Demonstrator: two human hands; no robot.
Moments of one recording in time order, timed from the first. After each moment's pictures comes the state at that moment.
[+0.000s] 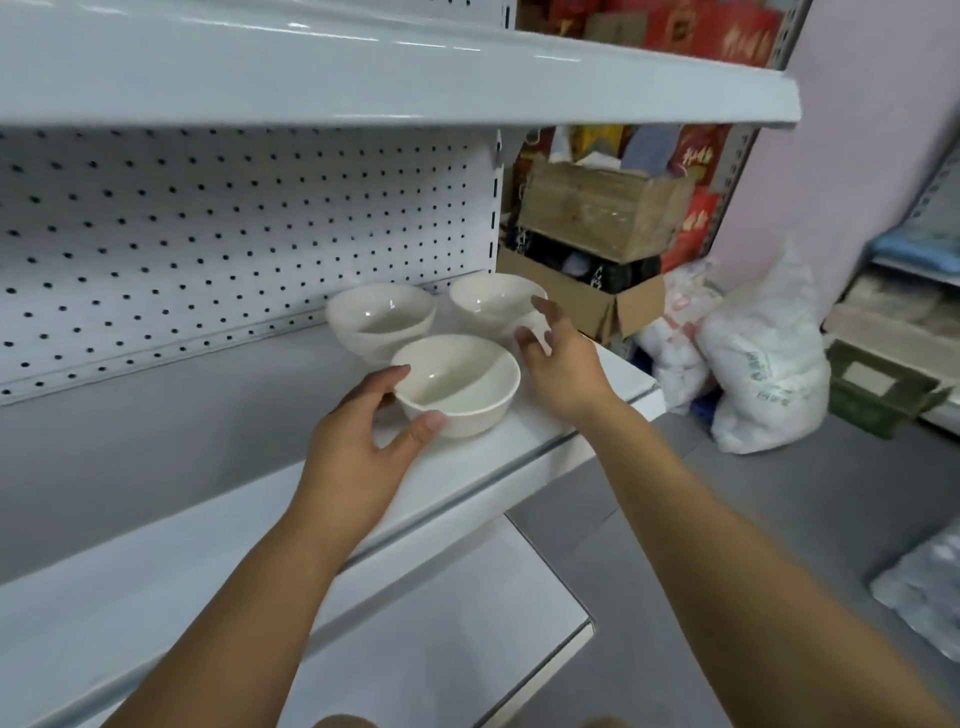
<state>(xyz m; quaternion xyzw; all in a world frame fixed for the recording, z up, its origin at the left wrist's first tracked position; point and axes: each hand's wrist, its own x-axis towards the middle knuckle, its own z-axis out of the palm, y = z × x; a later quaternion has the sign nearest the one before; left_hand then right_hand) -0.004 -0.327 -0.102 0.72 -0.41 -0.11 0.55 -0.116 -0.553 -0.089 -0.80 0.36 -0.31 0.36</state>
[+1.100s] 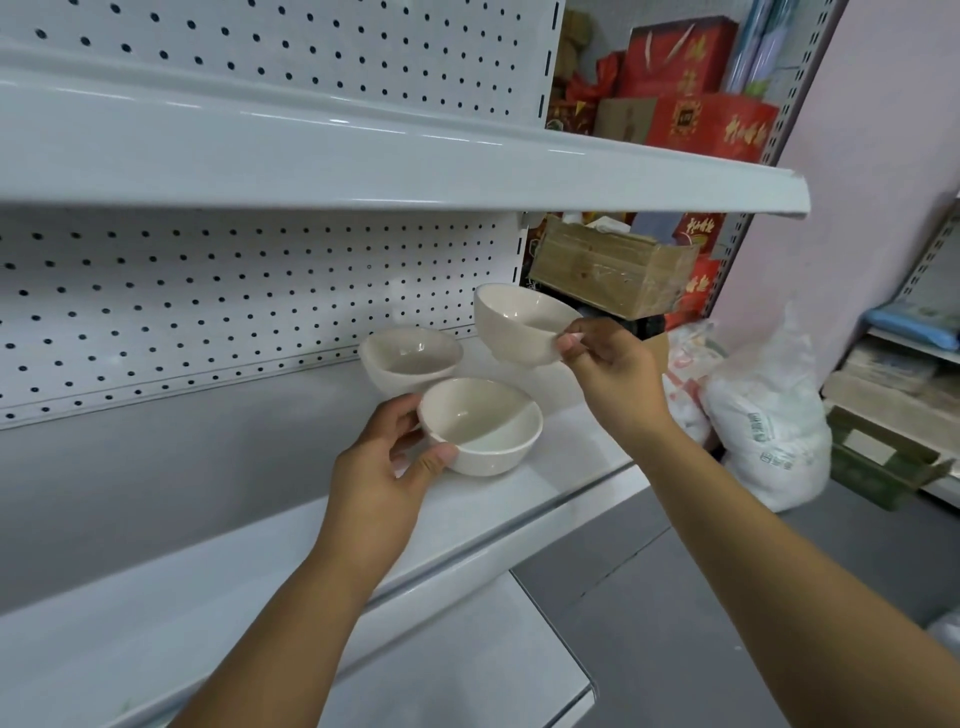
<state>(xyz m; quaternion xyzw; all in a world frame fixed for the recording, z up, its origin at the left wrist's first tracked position) -0.001 -0.327 -0.102 0.64 -0.39 -0.13 0.66 -0.130 -0.554 -0.051 -0.77 0.25 -0.47 0.36</state>
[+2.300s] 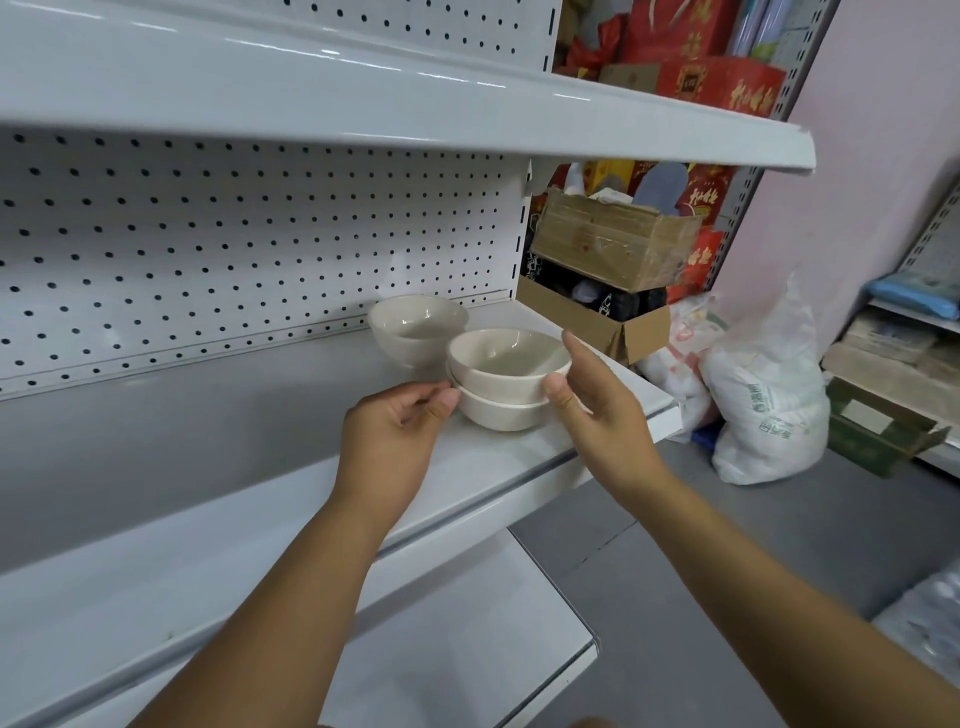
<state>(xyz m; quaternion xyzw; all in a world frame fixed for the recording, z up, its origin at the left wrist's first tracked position) -0.001 -0.329 -0.102 0.63 -0.34 -0.15 0.68 -0.160 -0.482 -0.099 -0.77 0.23 -0.38 0.46</state>
